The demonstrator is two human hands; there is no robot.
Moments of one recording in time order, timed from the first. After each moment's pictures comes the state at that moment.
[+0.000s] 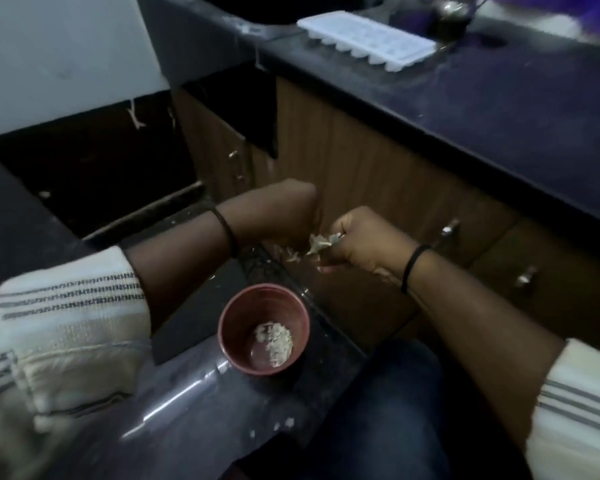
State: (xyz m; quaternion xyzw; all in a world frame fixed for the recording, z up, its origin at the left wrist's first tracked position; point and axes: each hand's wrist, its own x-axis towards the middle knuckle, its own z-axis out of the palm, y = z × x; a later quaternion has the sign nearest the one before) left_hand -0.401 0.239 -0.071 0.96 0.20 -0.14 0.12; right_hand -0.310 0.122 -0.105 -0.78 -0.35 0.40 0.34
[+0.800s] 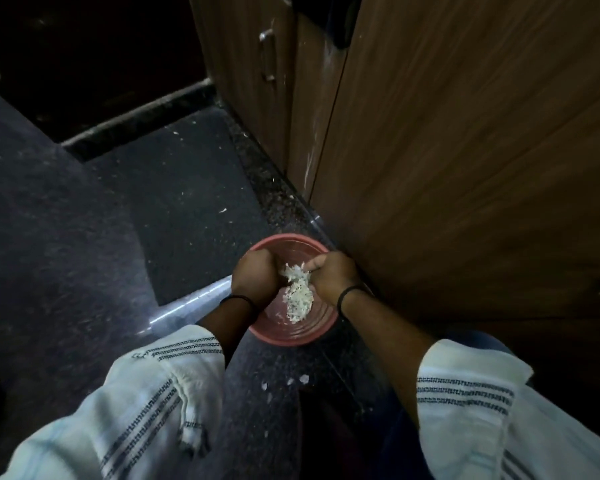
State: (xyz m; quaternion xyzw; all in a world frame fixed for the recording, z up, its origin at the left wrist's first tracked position) left_hand -0.472 0.311 -0.395 0.82 0.48 -0.10 0.30; right_hand -0.353 0.235 -0.394 -0.85 -0.26 0.41 0.21
